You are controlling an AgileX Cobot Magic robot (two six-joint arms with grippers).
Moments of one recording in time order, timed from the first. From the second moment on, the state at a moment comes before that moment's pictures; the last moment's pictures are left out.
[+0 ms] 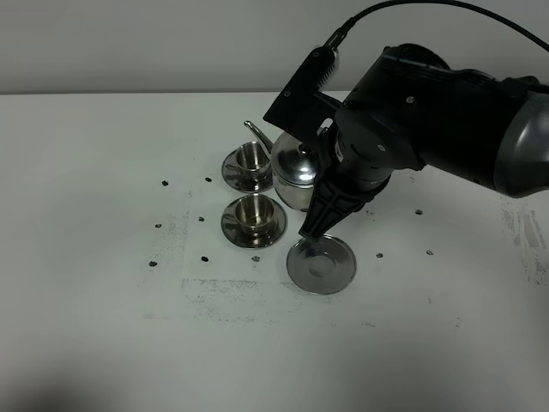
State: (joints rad) left arm -0.06 -0.01 -0.46 -0.16 1.08 0.25; right arm 0.60 1.78 -1.45 -0.32 0.95 -0.13
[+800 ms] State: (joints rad) left arm -0.06 -0.01 -0.46 -0.16 1.08 0.25; right arm 0.45 2.01 -1.66 -0.35 0.85 -0.51
